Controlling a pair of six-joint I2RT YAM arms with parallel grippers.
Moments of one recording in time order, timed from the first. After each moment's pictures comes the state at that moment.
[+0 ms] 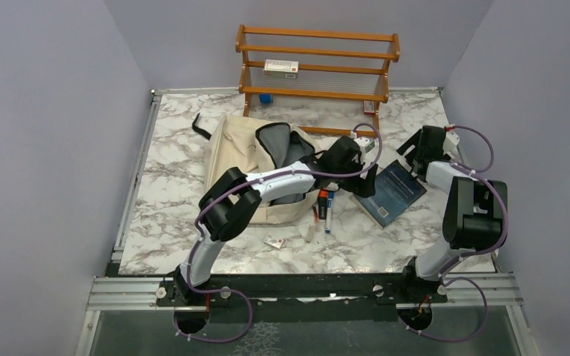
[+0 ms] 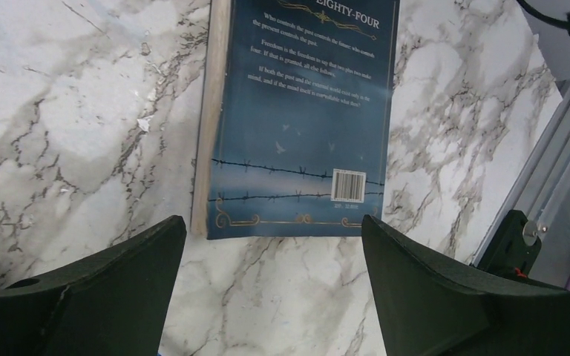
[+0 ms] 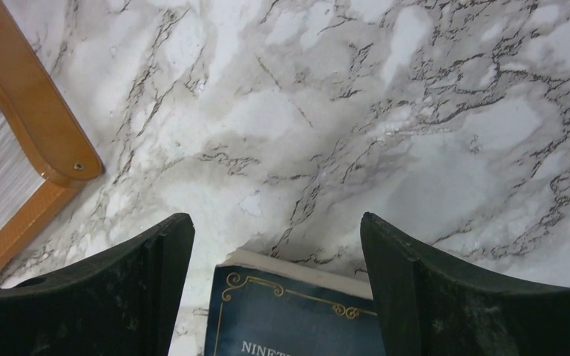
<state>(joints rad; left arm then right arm) -0.94 2.12 1.61 -0.13 0.22 -0.44 -0.13 1.63 0.86 0.09 0.26 0.61</state>
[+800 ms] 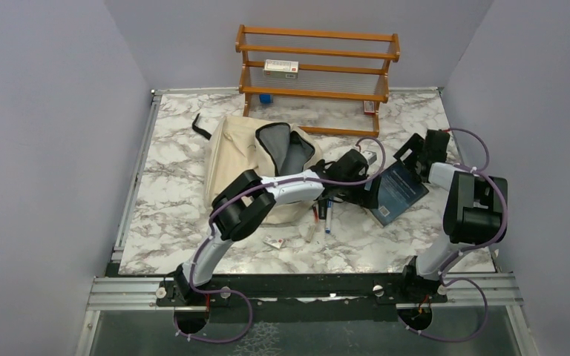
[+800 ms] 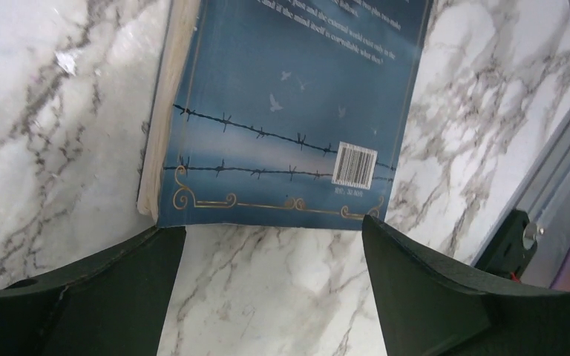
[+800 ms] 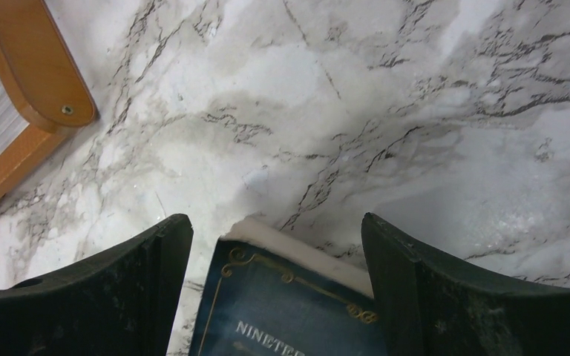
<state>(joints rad) -0.99 2.20 1.61 -0.14 0.22 -0.57 -0.19 1.71 0.86 0.10 0.03 0.54</state>
